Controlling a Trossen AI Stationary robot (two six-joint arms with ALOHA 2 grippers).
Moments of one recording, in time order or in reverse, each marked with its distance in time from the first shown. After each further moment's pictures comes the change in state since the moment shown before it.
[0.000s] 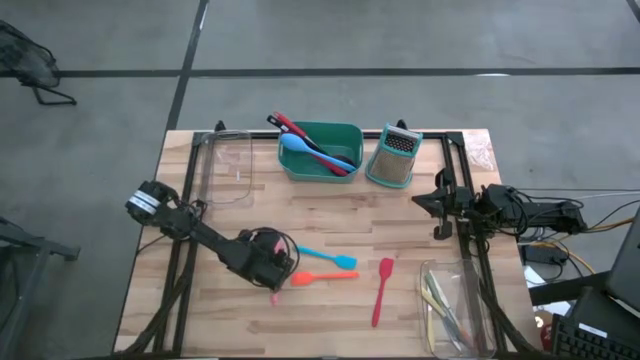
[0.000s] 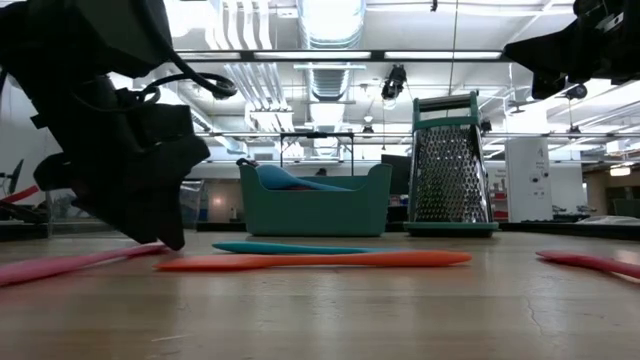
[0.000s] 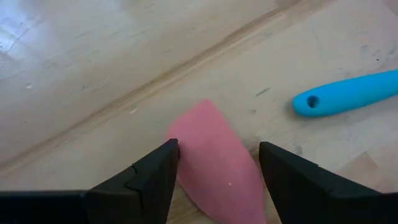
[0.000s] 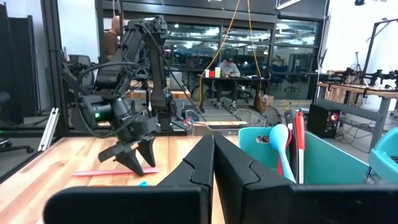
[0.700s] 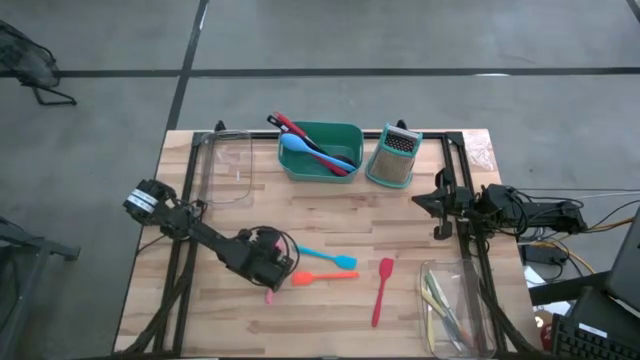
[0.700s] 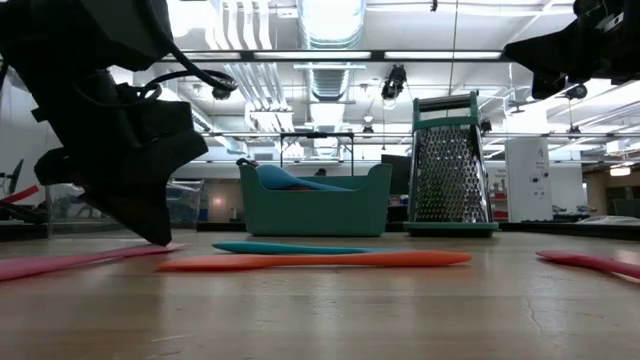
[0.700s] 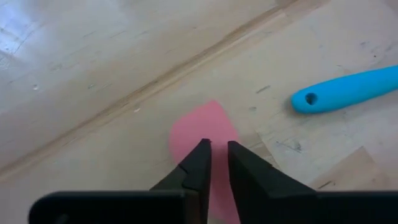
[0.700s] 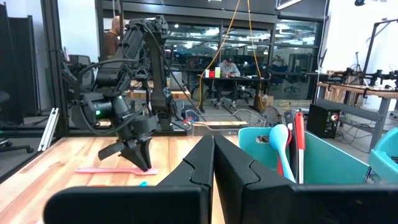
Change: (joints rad) left arm -0.006 -0.028 0.004 -0.027 0.023 0.015; right arm 0.000 0.000 0.000 0.000 0.000 0.000
